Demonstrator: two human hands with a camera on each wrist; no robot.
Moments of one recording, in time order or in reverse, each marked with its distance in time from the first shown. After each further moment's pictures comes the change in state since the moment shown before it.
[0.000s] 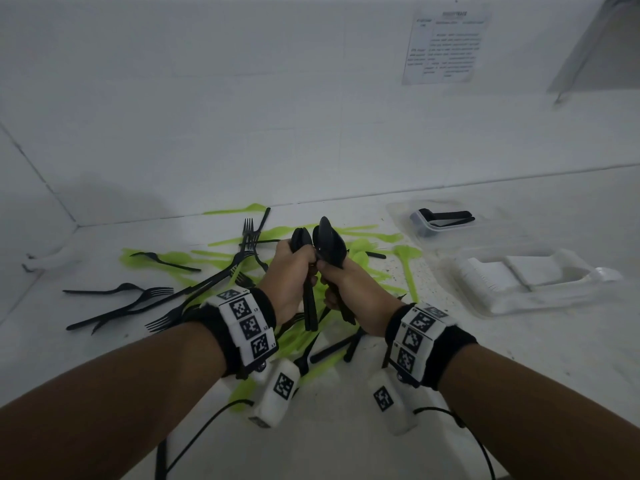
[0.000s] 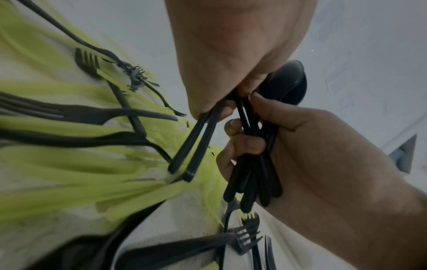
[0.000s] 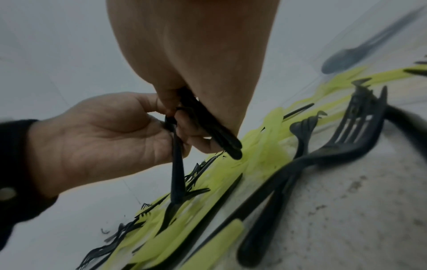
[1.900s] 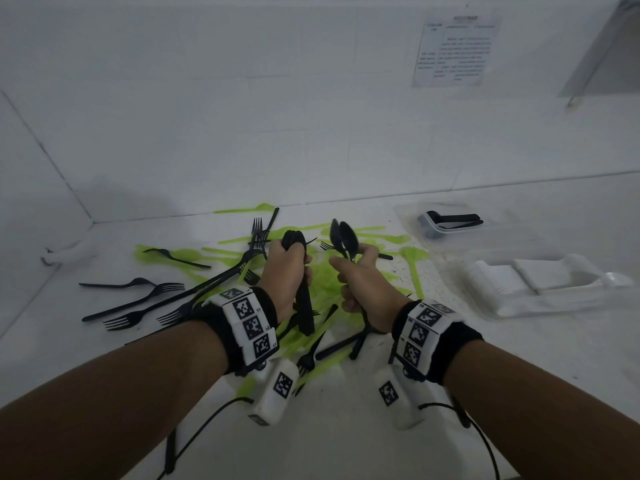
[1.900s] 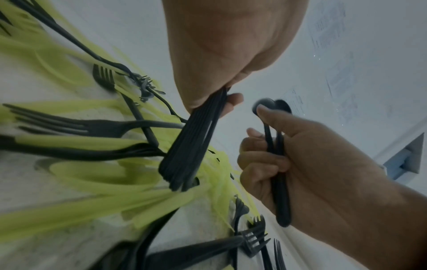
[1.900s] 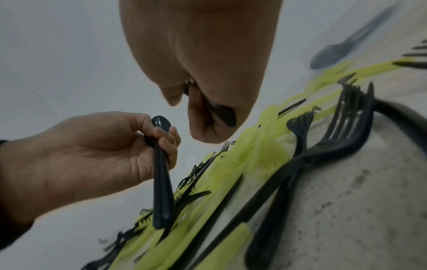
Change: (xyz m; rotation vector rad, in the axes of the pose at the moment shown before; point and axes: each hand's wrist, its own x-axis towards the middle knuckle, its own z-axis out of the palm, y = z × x) left_hand 0.003 0.000 -0.013 0.034 0.135 0.080; right_hand 0.009 0.006 -0.007 -0.008 0.188 0.097
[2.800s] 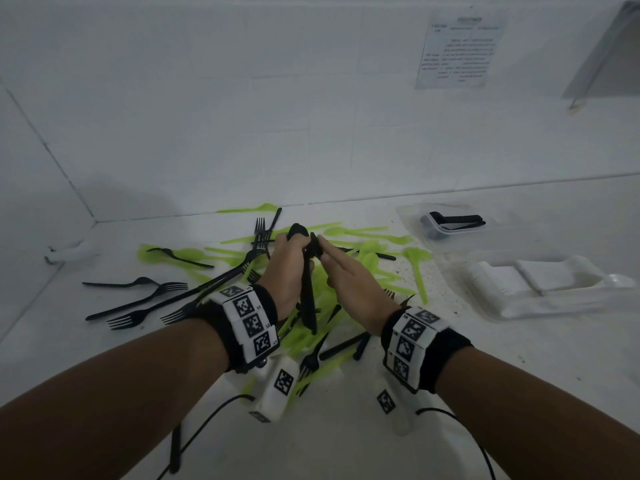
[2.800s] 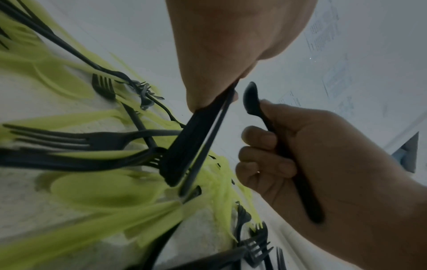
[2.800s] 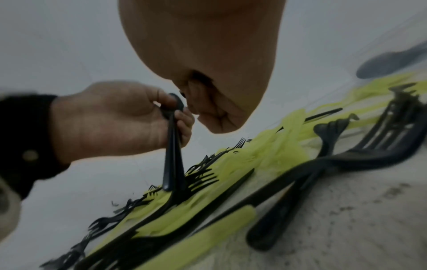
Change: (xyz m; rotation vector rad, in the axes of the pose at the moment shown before) left_hand -0.004 0.012 -0.003 -0.109 -0.056 -0.026; right_hand 0.001 0.007 0.018 -0.289 -0.109 -0.280
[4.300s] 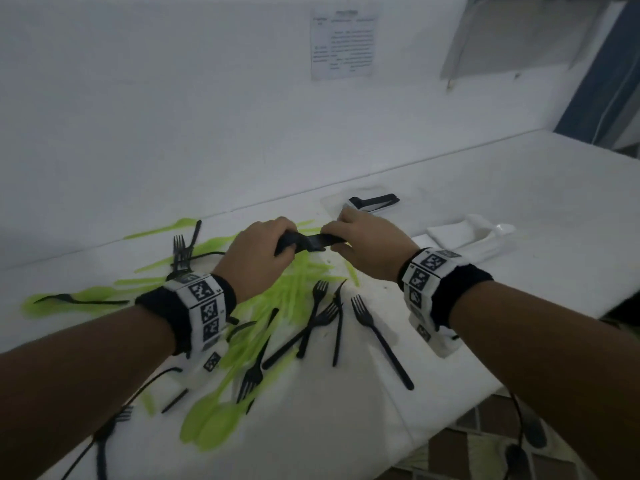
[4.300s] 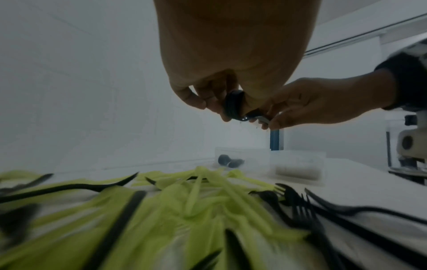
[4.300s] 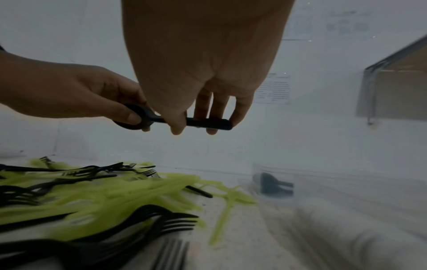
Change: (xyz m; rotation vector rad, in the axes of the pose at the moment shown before) left_hand 0.017 0.012 0.041 1.186 -0.459 0.848; right_hand -0.026 -0.012 -0.141 -1.168 0.113 -0.213
